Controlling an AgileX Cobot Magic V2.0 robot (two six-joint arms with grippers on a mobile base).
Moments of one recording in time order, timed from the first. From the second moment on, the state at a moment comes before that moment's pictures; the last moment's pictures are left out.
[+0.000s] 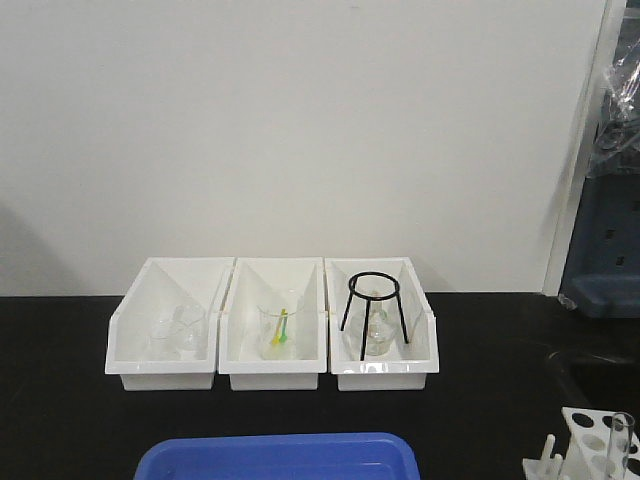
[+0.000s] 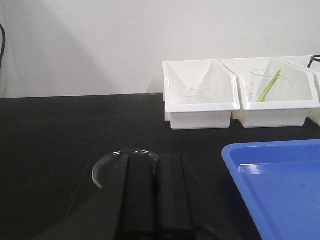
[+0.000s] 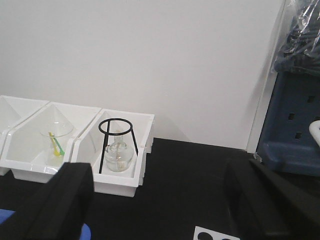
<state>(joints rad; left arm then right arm) 0.01 -0.01 0.03 -0.09 0.13 0.11 0.07 0.65 -0.66 0.16 0.21 -0.26</state>
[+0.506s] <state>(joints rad) 0.01 -0.01 0.03 -0.09 0.13 0.11 0.07 0.65 -0.66 0.16 0.21 -0.26</state>
